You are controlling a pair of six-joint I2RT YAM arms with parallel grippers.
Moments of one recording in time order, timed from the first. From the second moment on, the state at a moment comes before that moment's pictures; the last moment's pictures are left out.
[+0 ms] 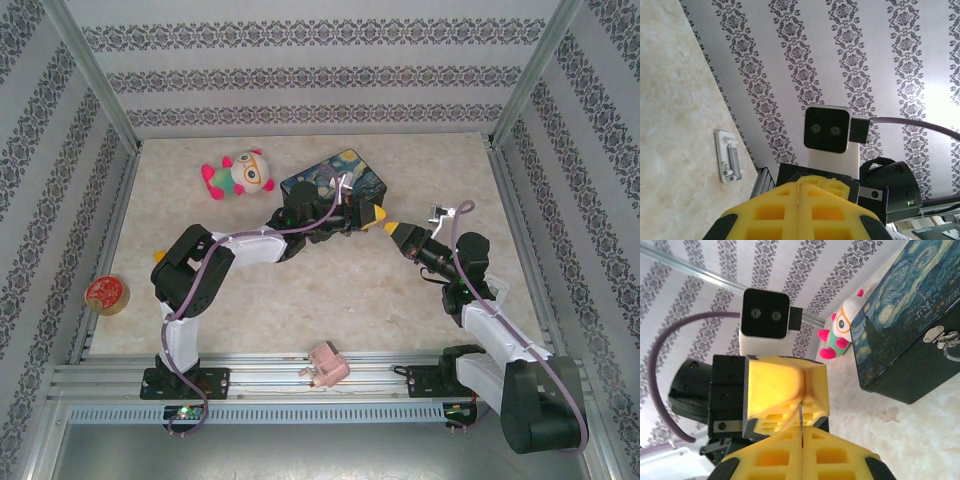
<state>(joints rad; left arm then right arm) -0.67 1.96 1.20 0.79 0.76 -1.26 0.08 1.00 0.31 0.66 -0.79 1.15</state>
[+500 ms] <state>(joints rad) -0.66 1.95 1.16 0.79 0.70 -1.26 0.07 0.97 0.31 0.58 -0.76 1.11</state>
